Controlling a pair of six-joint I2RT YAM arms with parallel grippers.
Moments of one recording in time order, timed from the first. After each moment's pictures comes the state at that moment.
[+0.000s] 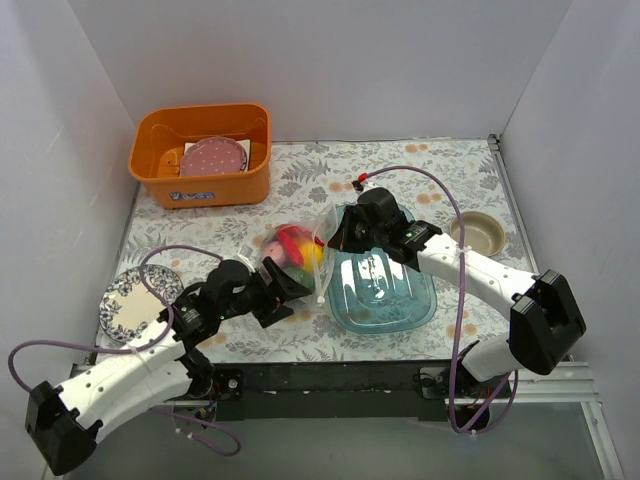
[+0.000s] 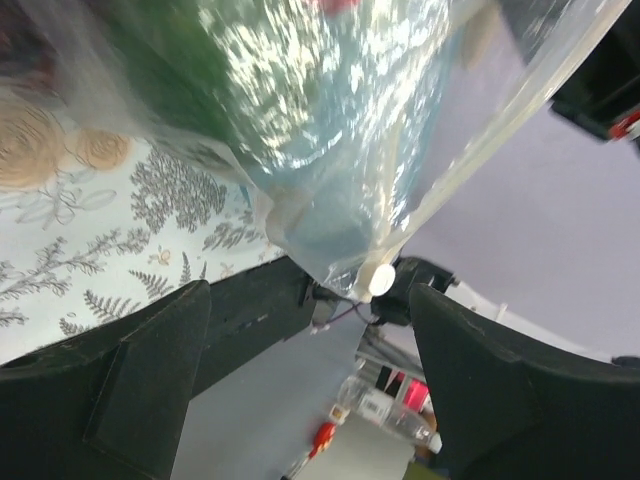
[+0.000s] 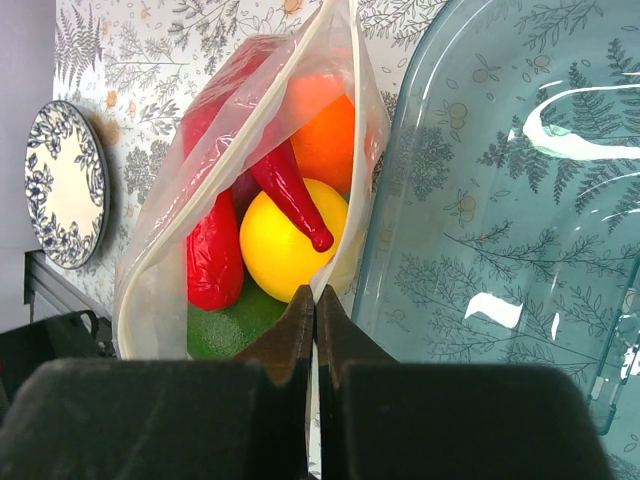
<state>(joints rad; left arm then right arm) -0.73 0.70 0.50 -0.36 0.17 -1.36 0.75 1.44 1.05 -0.24 -0.09 0.71</state>
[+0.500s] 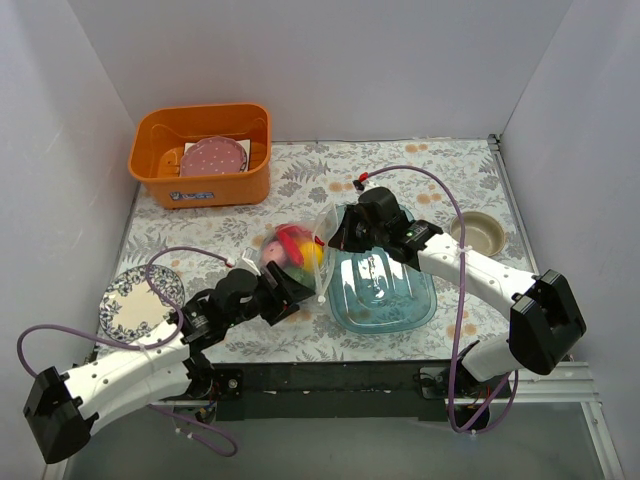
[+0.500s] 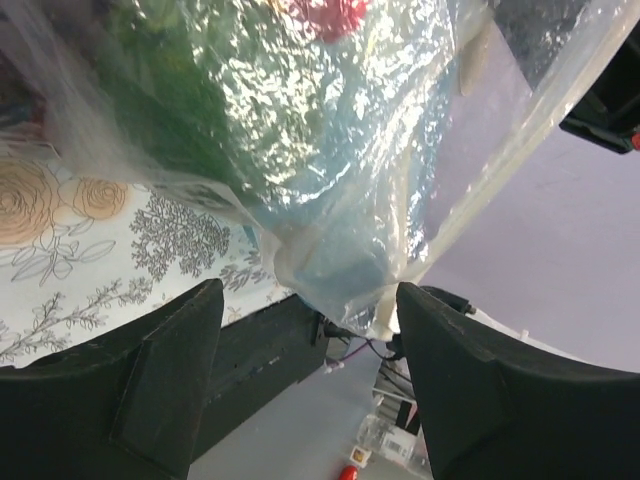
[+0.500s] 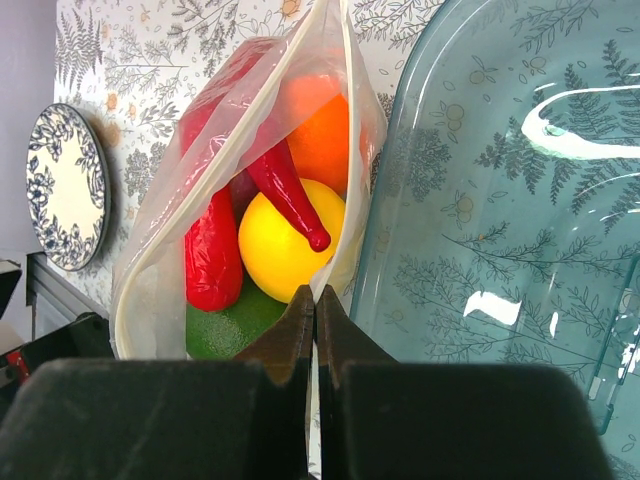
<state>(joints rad) -0.86 0.74 0.42 -0.20 0.01 -1.36 0.74 1.44 1.05 -0.24 -0.09 0.71</state>
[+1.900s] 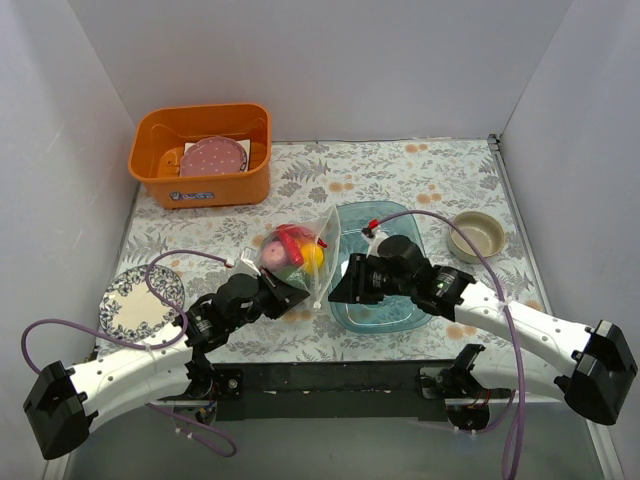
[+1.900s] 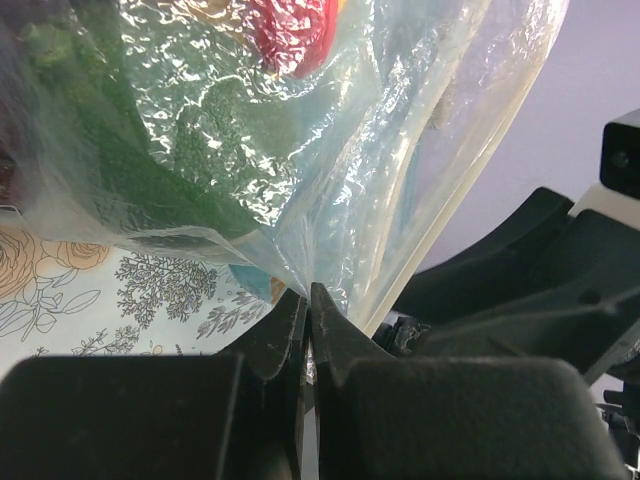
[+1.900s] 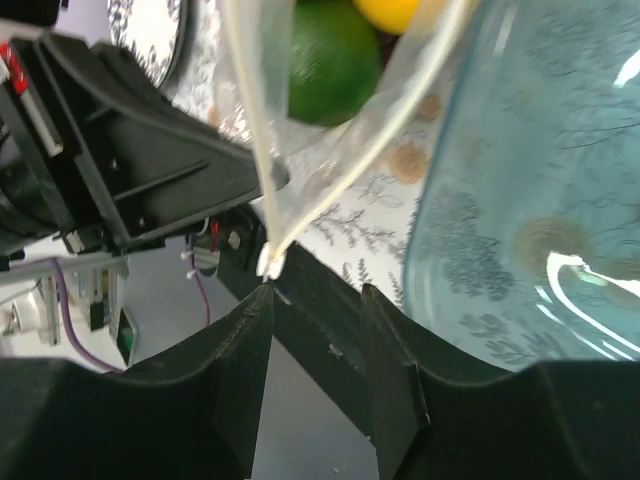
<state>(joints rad) -0.89 0.76 0.35 -0.01 -0.10 -1.37 0.89 1.05 0.73 -0.28 -0.23 0.87</state>
